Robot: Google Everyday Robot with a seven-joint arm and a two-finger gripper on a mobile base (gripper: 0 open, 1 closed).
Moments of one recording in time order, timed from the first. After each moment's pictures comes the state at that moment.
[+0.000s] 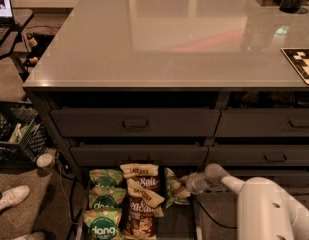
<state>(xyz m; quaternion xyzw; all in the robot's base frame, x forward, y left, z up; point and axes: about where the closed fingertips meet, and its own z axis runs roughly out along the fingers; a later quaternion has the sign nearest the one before) 0.619 -0.139 0.161 -0.55 0.77 0.19 0.26</state>
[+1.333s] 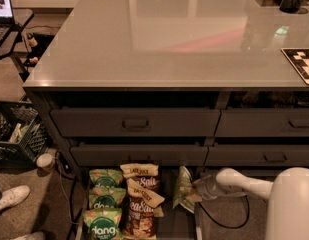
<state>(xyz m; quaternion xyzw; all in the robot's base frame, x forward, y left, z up) 0.564 -0.191 0.236 -0.48 0.83 0.15 0.23</state>
